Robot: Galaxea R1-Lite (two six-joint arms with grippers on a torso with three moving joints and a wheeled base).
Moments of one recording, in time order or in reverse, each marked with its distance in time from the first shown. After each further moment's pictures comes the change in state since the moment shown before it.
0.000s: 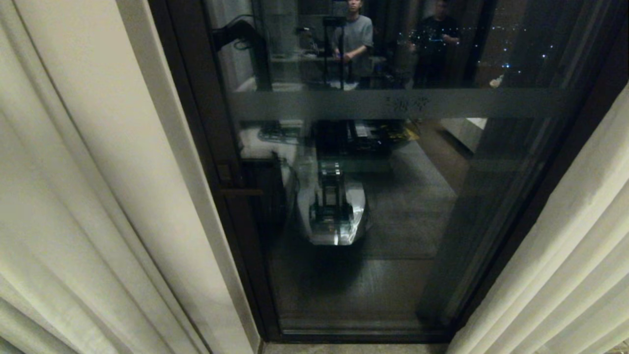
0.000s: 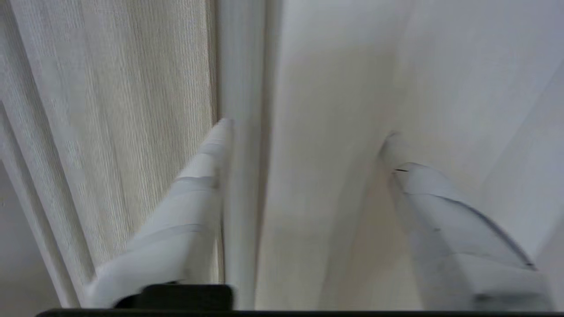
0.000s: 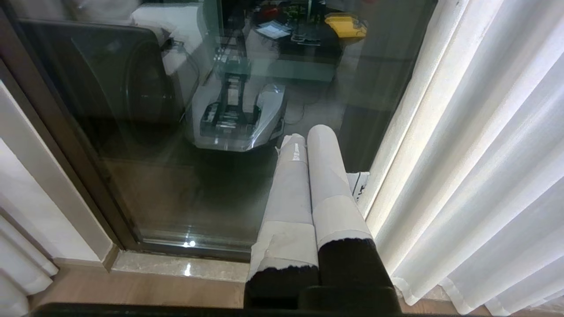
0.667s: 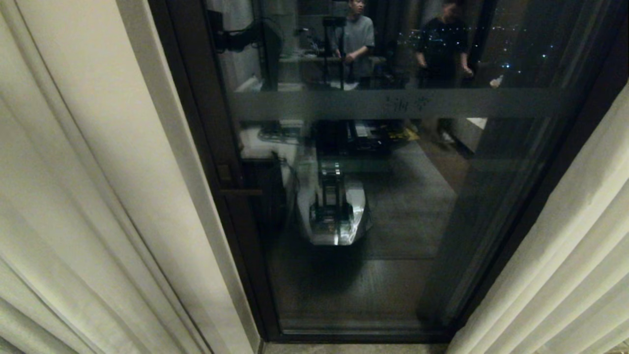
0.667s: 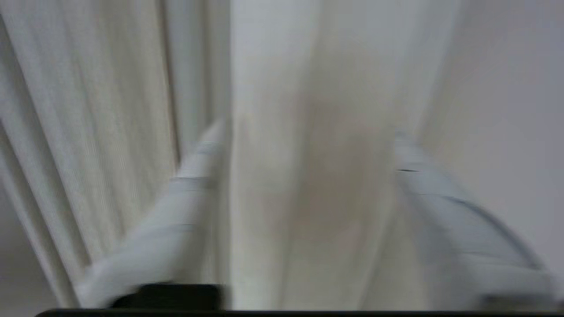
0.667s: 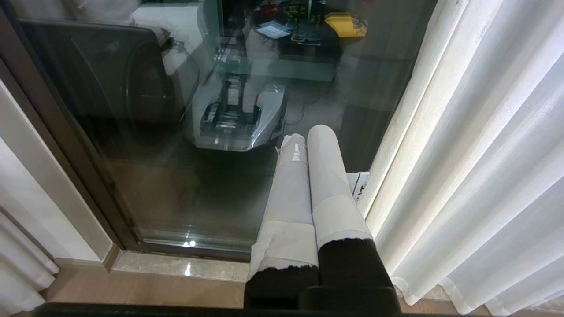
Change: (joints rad) left arm -0.094 -0.286 0.305 0.010 0.000 0.001; right arm 0.000 0.000 0.000 0.000 0.001 0.000
